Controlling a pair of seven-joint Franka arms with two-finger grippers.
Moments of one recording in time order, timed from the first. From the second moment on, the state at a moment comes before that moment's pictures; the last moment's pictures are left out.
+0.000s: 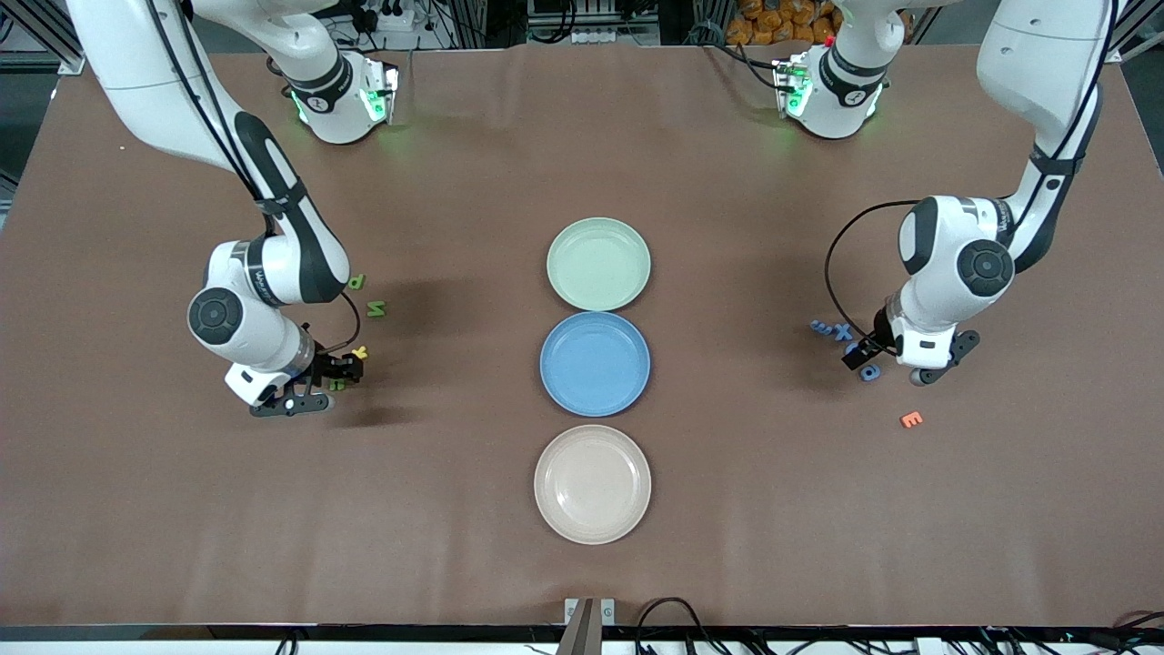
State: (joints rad) left arm 0.04 0.39 -0.09 -2.23 0.08 2.62 -0.77; right arm 0.14 0.52 -0.02 -2.00 0.03 2.51 -0.01
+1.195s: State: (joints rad) left arm 0.04 0.43 -0.10 -2.24 0.08 2.67 -0.77; right arm 0.13 0.55 -0.03 -2.00 0.03 2.53 -0.02
